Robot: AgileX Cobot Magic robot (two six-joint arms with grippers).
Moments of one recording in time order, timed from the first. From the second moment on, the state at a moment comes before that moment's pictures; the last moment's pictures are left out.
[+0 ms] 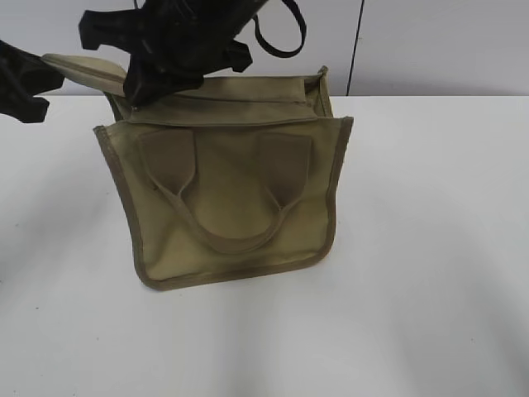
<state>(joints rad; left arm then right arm) -0.11 1.36 -0.81 1.76 -0.32 -1.29 0.71 2.03 -1.83 0.41 0.79 0.06</state>
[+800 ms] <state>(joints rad) -0.11 1.36 -0.81 1.75 -0.30 -1.30 0.62 2.01 -1.84 0.51 0.98 -0.18</state>
